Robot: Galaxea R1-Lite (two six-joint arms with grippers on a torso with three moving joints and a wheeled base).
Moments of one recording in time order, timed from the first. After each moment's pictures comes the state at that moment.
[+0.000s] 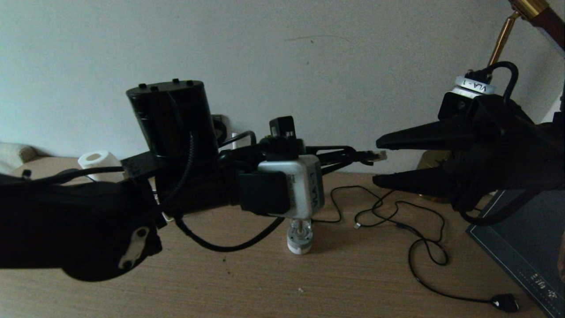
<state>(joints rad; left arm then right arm) -0.75 1.73 -1.07 -0.73 -0.53 1.22 0.45 1.41 -1.10 -0.09 0.87 1.06</state>
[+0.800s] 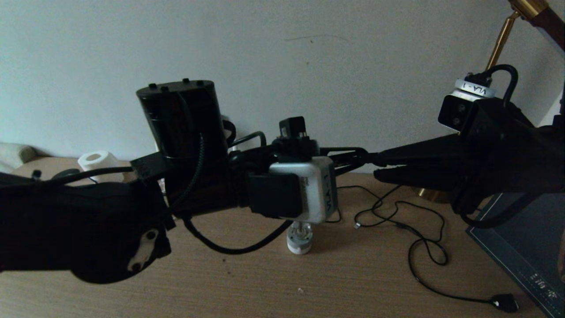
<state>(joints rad) -0.77 1.75 -1.09 -0.74 -0.52 1.21 0.45 1.41 -1.09 -0.09 0.87 1.06</state>
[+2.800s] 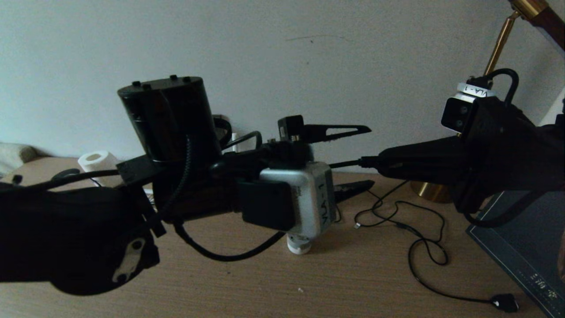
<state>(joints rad) -0.79 1.71 -1.06 -0.76 -0.55 1.21 0.43 1.40 -1.09 -0.09 0.87 1.13</state>
